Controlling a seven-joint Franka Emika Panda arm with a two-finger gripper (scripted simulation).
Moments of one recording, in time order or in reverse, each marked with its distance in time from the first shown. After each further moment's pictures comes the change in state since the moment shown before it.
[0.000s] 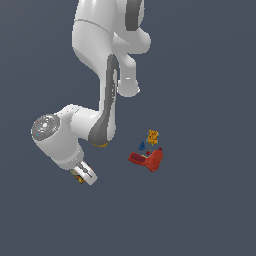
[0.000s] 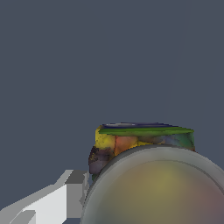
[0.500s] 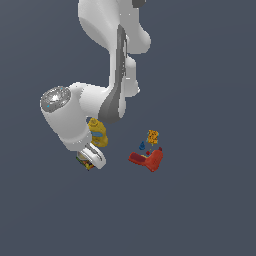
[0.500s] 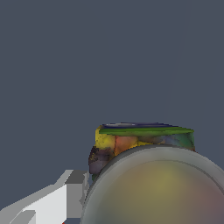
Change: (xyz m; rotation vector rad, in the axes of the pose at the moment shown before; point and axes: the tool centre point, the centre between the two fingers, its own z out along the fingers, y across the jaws) arm -0.051 -0.005 -0.054 0.001 0.000 0.000
